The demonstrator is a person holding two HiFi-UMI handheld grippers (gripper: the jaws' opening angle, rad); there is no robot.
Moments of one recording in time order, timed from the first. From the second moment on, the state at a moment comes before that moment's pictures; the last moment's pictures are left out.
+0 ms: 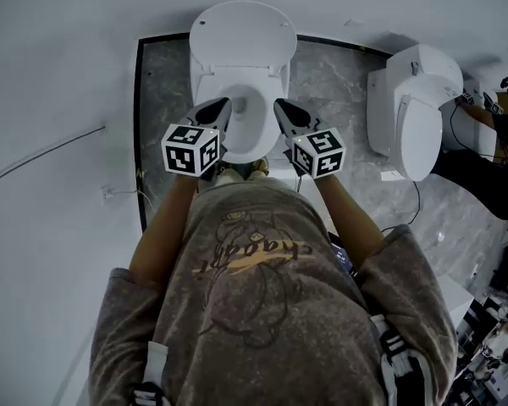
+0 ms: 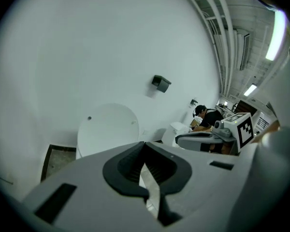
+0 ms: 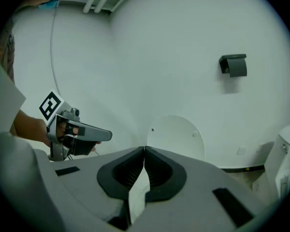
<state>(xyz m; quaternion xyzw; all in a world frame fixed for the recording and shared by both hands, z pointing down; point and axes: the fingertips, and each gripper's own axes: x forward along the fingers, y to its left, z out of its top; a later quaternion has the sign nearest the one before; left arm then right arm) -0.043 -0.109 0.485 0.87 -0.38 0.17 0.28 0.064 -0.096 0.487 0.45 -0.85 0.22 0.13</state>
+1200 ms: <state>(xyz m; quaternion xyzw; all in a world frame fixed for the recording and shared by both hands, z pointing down) -0.072 -0.070 0.380 0.89 -0.43 0.05 0.13 0.106 -0.050 0.369 0.49 -0.87 0.09 0.01</state>
